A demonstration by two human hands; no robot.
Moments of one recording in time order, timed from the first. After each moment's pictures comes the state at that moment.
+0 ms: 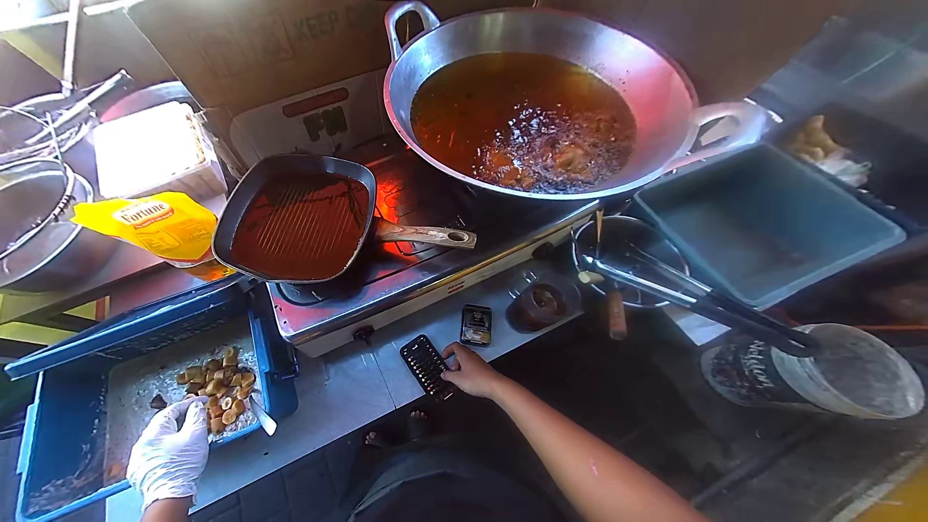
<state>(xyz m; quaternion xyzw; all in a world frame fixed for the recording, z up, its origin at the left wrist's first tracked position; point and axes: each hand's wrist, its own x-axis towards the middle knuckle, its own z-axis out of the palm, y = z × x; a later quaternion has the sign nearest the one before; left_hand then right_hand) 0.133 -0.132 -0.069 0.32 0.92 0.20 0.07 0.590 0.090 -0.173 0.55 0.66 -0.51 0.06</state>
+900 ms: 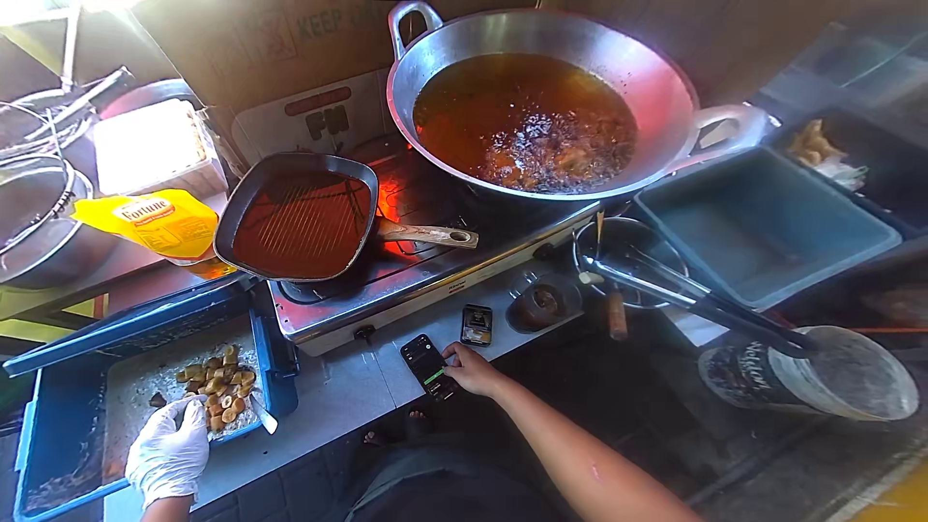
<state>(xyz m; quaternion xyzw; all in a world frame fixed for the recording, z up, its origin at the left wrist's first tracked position) 0.138 -0.132 -0.066 0.32 0.92 0.21 0.06 0.590 0.090 -0.169 0.55 0.64 -0.53 0.05</state>
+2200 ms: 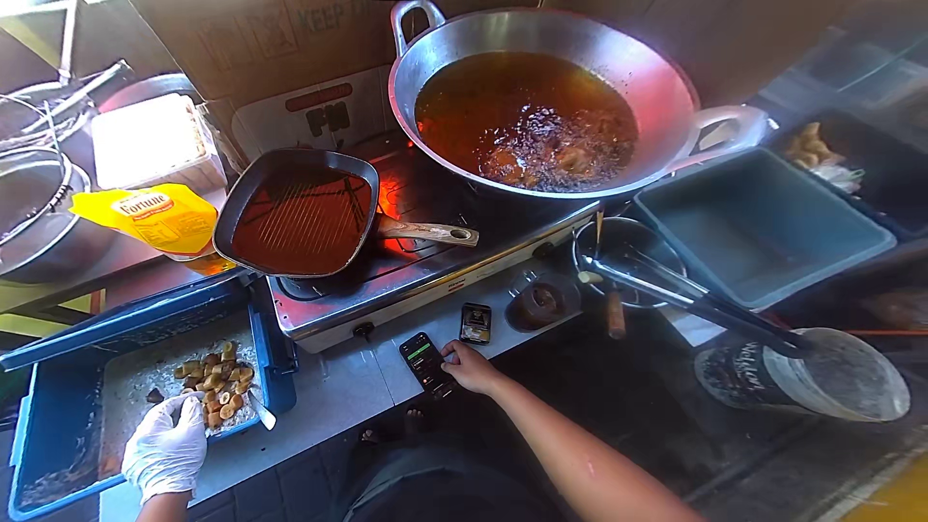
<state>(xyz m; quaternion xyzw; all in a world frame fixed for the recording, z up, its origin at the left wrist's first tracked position) 0.139 -0.133 -0.067 0.32 0.92 0.22 0.05 0.590 0.089 -0.169 0.56 0.66 -0.51 0.04</state>
